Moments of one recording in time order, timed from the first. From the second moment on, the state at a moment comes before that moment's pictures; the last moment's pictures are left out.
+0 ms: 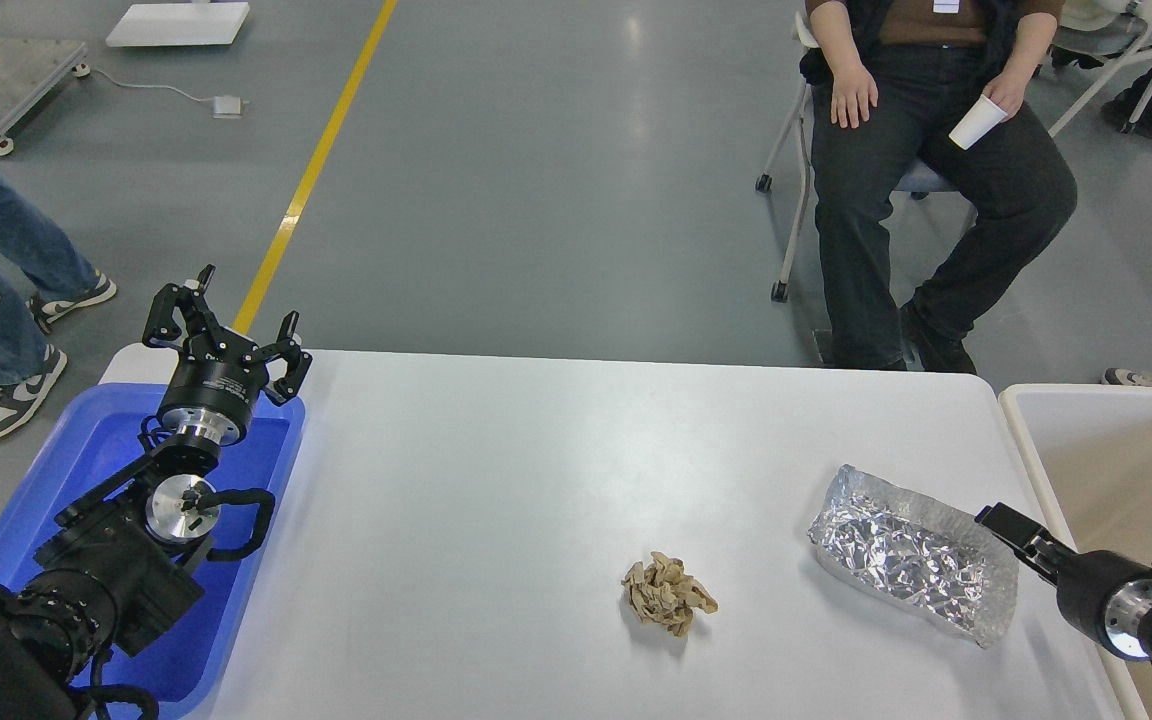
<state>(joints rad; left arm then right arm) -0.72 0.21 -0.76 -0.21 -0.11 -0.59 -0.54 0.72 -0.87 -0.21 1.20 -0.63 -0.41 0.16</state>
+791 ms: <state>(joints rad) -0.72 0.21 -0.76 -0.21 -0.11 -0.59 -0.54 0.68 -0.73 -0.28 0.96 -0.69 -0.37 0.19</state>
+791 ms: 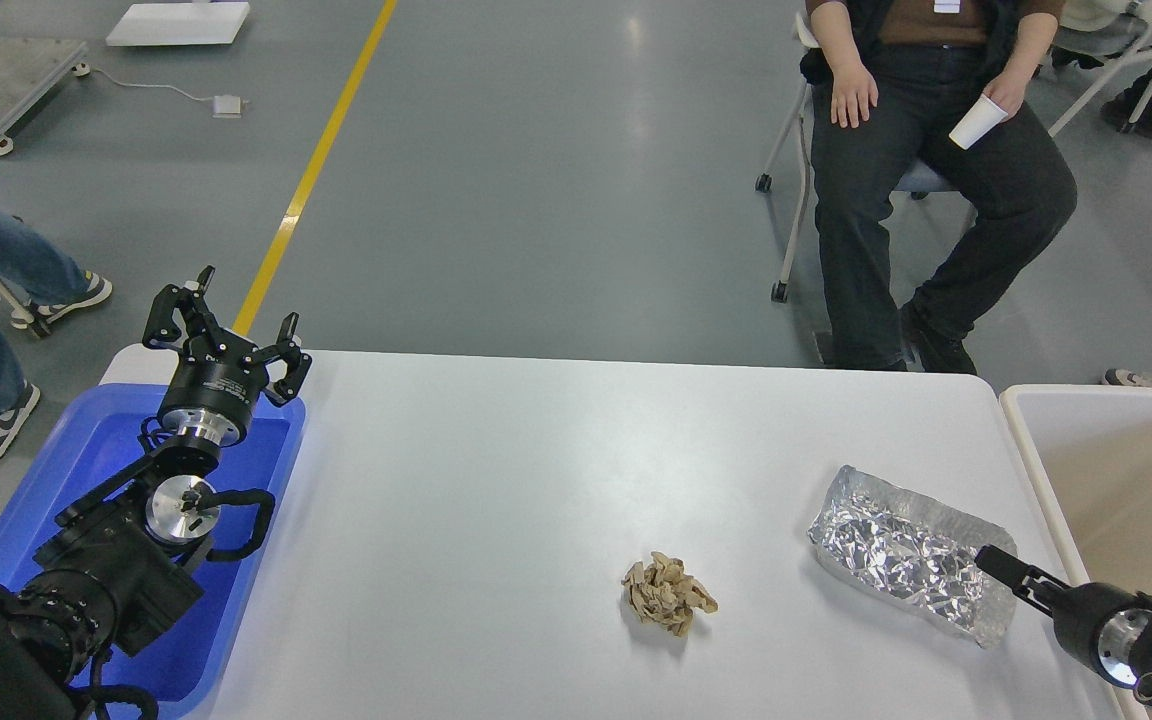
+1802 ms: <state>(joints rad) -0.72 0.21 -0.76 -0.21 -0.11 -0.59 -0.54 0.67 -0.68 -0.30 0.87 -0.74 -0.30 0.24</state>
